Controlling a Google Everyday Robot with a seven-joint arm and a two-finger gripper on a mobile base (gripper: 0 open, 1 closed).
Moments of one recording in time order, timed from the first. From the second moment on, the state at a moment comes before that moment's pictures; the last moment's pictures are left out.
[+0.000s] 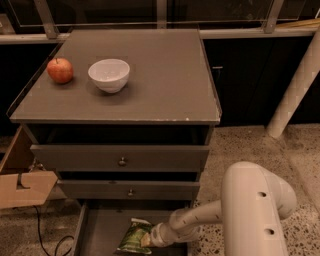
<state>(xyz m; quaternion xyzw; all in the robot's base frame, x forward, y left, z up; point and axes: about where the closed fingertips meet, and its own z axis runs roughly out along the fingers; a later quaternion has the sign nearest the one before) 0.438 0.050 0.202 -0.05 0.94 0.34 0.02</state>
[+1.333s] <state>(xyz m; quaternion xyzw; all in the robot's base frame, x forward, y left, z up) 0.427 -0.004 0.317 -0.04 0.94 0.33 0.05</state>
